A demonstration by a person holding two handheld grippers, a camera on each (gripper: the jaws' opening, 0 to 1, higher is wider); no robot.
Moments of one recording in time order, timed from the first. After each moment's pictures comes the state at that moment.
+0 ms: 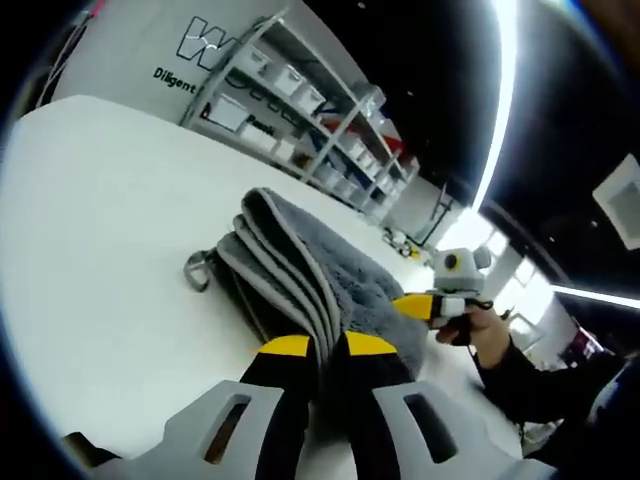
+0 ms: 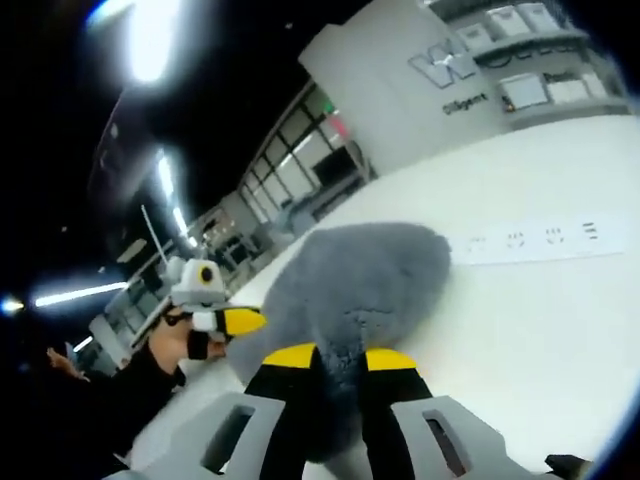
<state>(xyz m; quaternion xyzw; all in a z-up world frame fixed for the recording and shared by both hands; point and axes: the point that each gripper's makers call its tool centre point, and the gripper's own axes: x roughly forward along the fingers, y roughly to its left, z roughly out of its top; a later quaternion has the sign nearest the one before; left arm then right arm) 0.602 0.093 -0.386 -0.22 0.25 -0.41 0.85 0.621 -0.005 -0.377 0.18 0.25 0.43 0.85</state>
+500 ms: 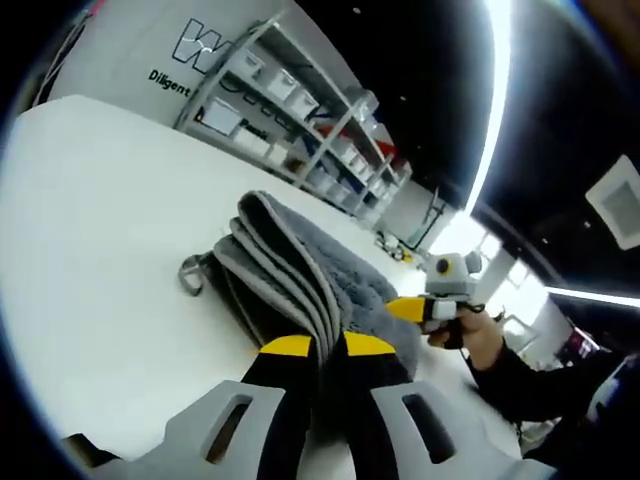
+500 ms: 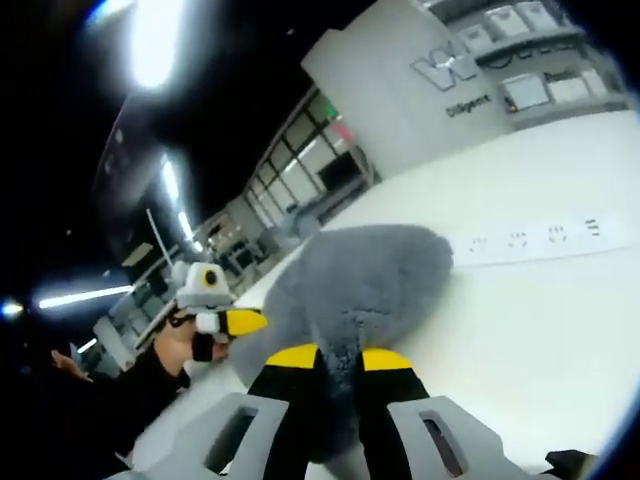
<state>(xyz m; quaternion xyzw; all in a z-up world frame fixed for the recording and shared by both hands) 0.598 0.091 -0.383 -0.23 0.24 -0.43 0.84 0.619 -0.006 -0.381 0.18 0.25 0.43 0.85</state>
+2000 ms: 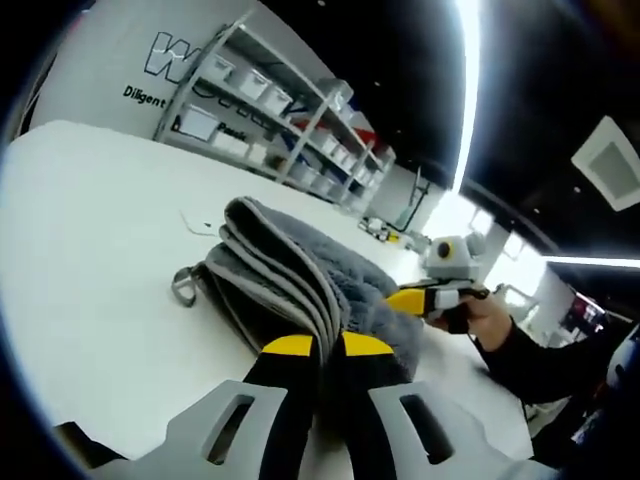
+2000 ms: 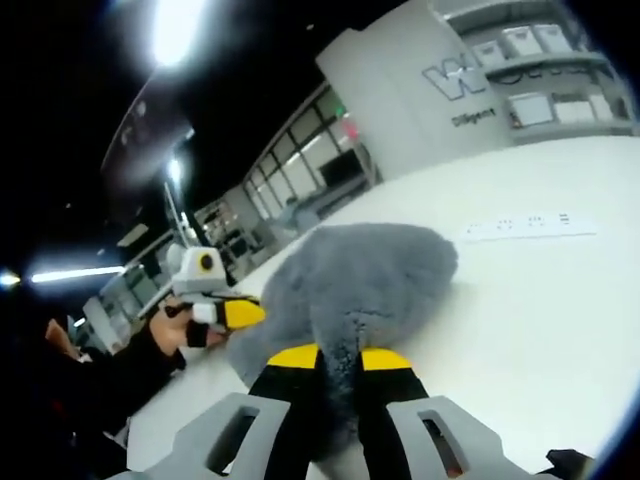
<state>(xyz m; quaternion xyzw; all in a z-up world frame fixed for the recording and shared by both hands) 0.558 0.080 -0.379 -0.17 0.22 -0.46 0.84 0.549 -0.021 -0.379 0.15 0.25 0.43 0.86</state>
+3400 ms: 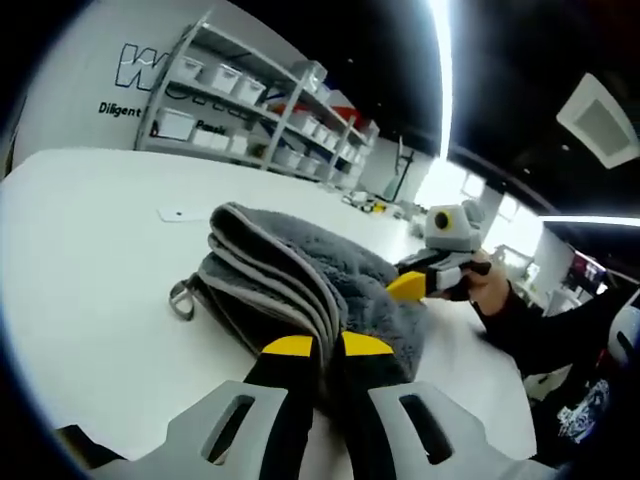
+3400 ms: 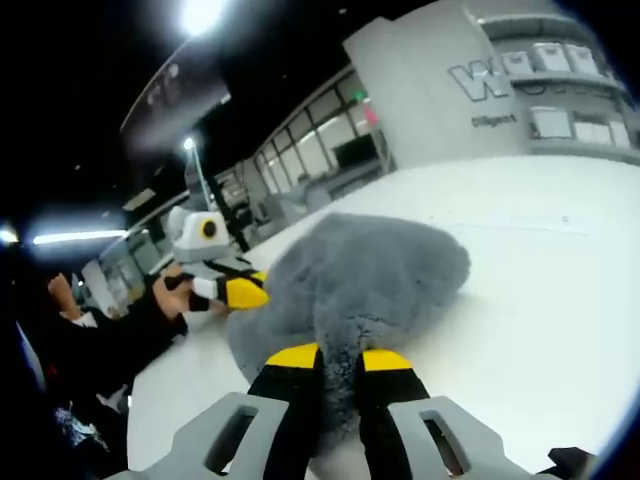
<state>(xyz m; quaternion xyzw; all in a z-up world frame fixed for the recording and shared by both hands) 0.492 0.068 -0.379 -0.10 0.23 -0.48 0.84 0.485 -0.026 -0.383 0.09 0.26 0.45 0.85</state>
